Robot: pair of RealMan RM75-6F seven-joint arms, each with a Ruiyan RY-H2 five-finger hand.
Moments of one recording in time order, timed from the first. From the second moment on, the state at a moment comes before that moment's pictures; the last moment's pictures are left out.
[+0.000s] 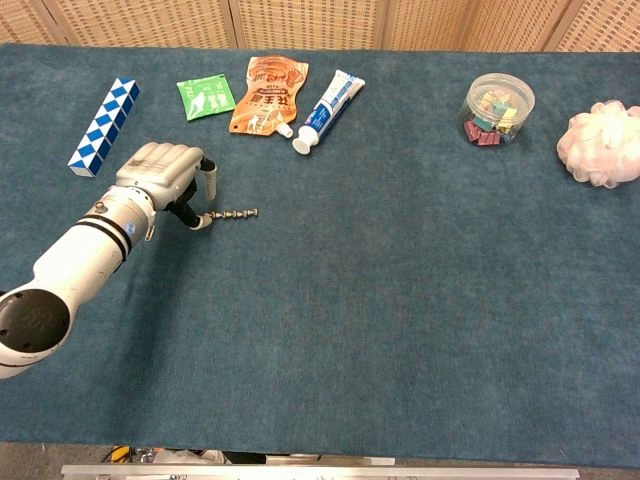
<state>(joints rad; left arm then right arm) -0.69 -1.75 -0.17 -1.43 0.78 1.08 0.75 0.03 -0.97 0.08 -1.57 -1.50 1.54 0.15</state>
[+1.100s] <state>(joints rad) -0.76 -1.75 -0.17 -1.41 0.74 1.07 0.80 0.00 -0.96 0.08 -1.57 -1.50 1.57 0.15</state>
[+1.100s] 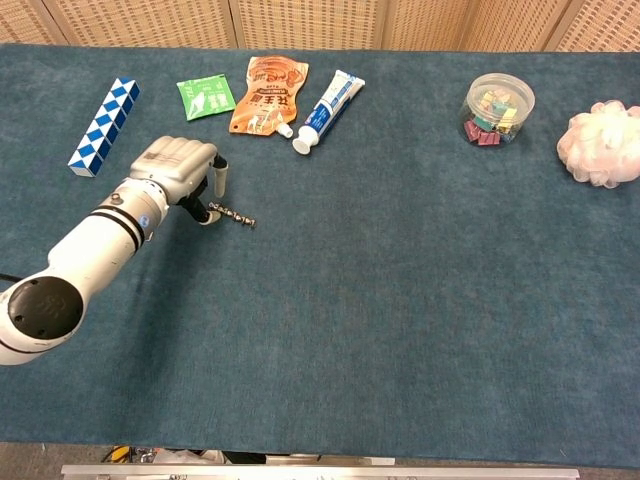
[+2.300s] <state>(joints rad) -0.80 -1.75 -0.13 -1.45 0.66 1.09 0.90 -0.03 -0.96 0.08 -1.55 -1.50 1.61 0.19</state>
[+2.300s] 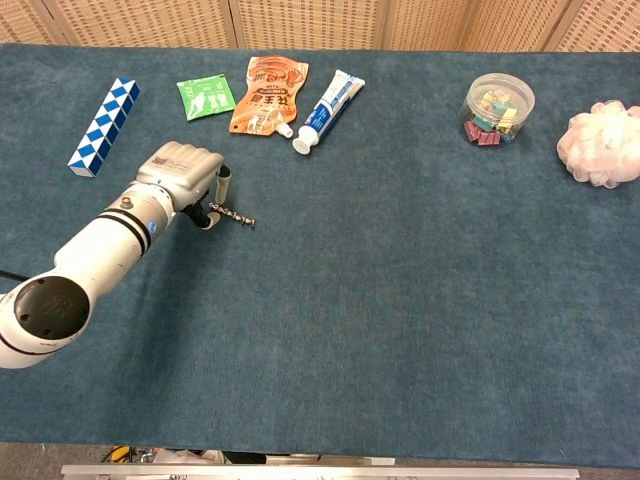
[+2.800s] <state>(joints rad) -0.81 -1.76 -0.13 -1.43 0.63 1.08 0.90 -0.04 -0.96 0.08 -1.56 -1.50 1.62 0.18</state>
